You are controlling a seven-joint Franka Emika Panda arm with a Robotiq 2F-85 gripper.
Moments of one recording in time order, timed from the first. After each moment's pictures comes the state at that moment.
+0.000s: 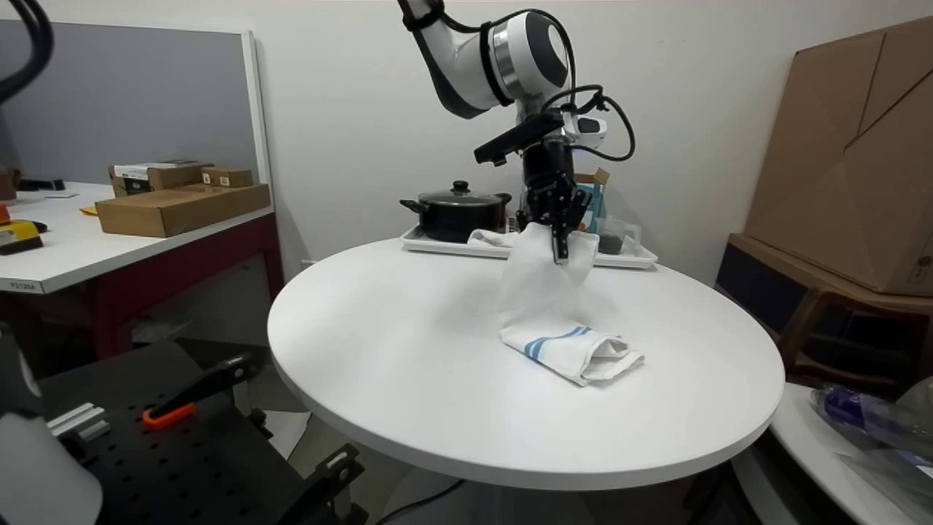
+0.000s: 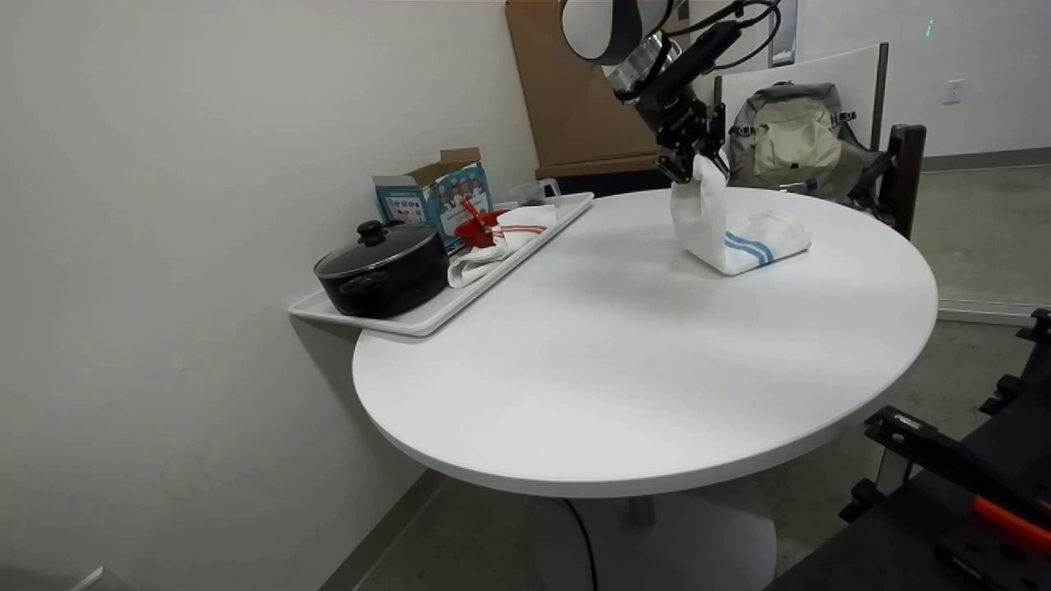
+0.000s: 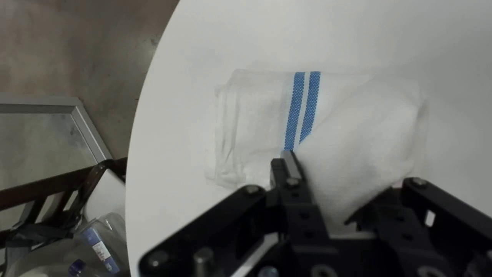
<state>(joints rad) 0.13 0.56 -0.19 -1.74 -0.37 1.98 0.32</state>
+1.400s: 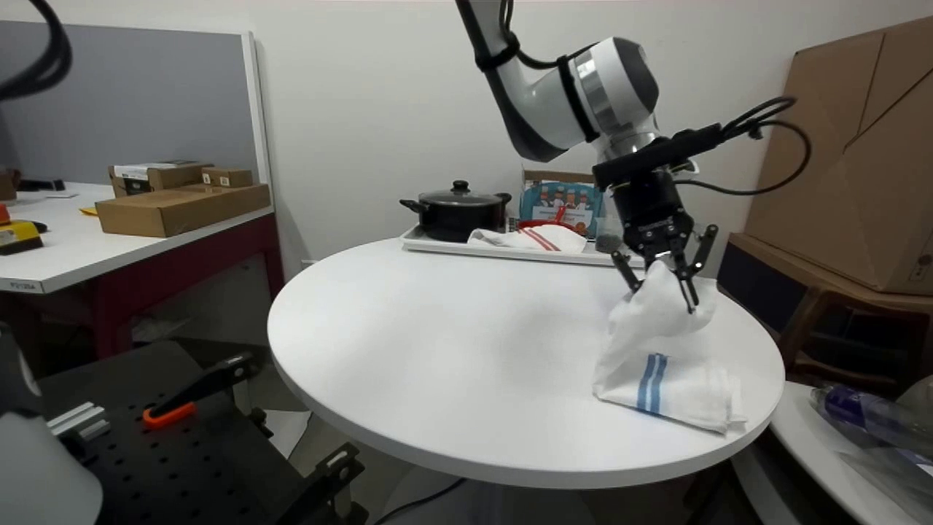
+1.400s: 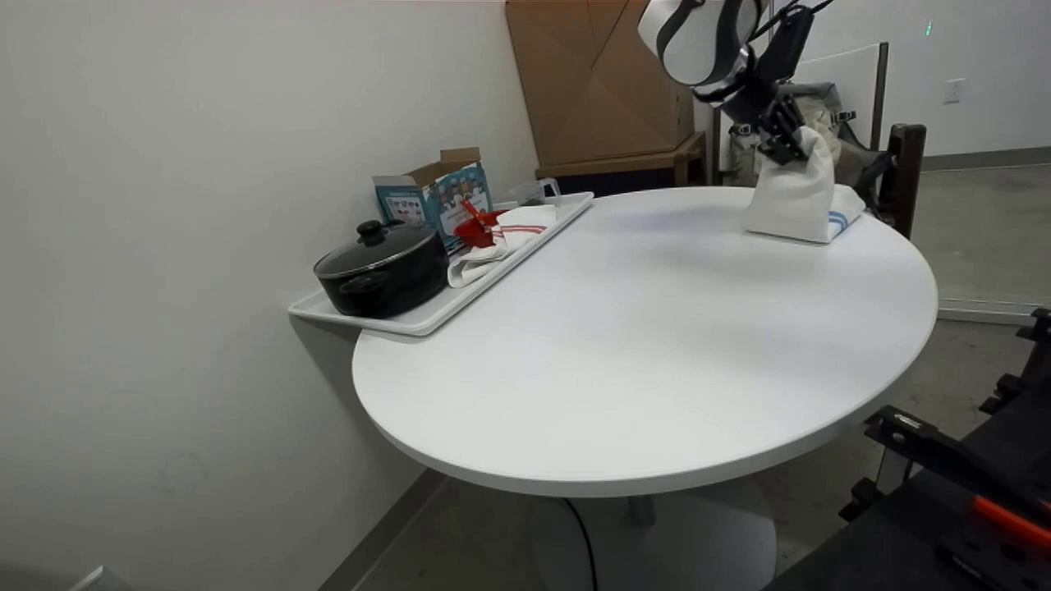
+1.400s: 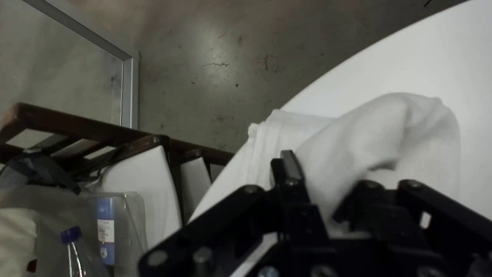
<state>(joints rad) -0.11 0.67 -0.17 -1.67 -0.66 2.01 -0.20</state>
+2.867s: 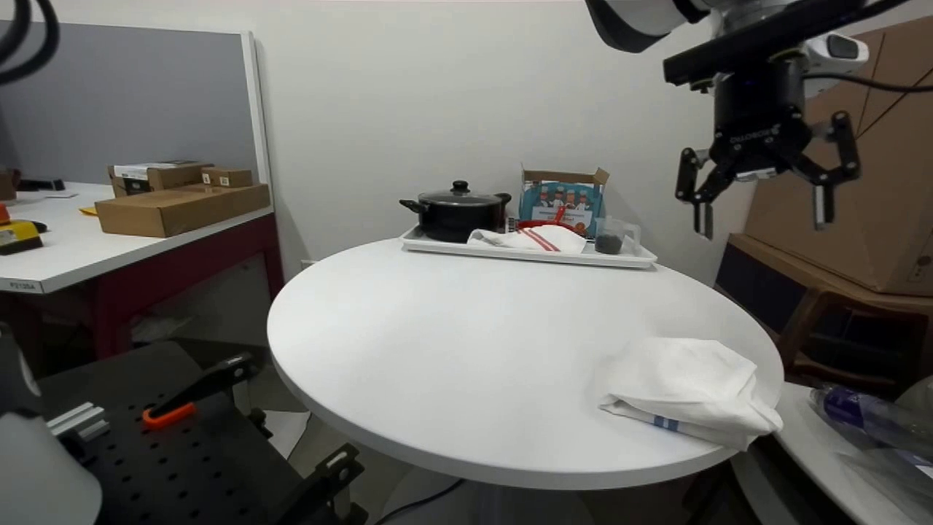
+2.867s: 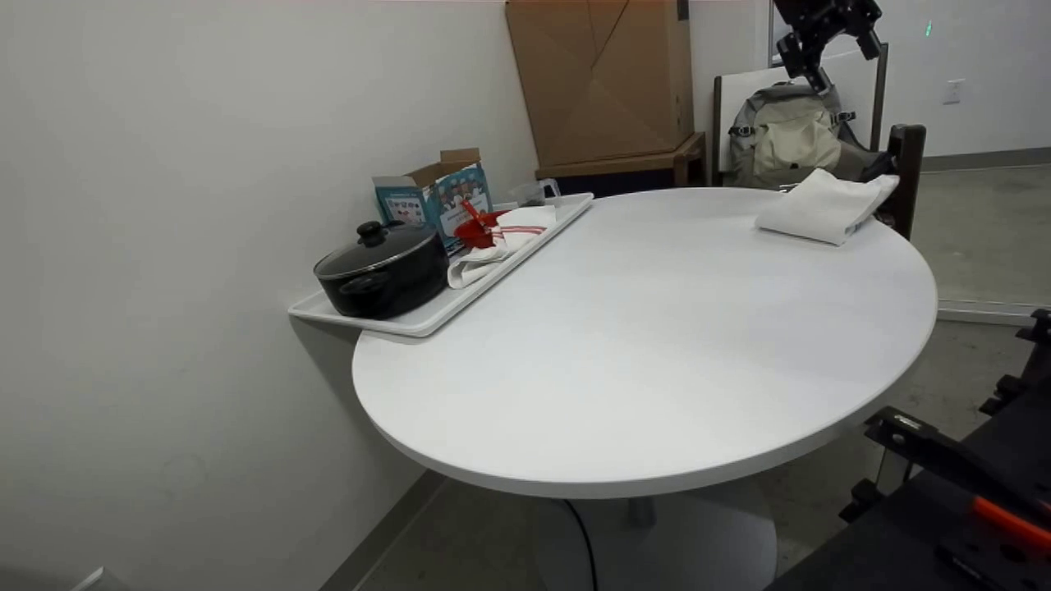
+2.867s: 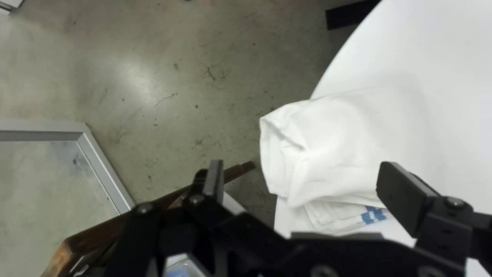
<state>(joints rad) -0.25 0.53 -0.19 -1.55 -0.35 1.82 -0.10</state>
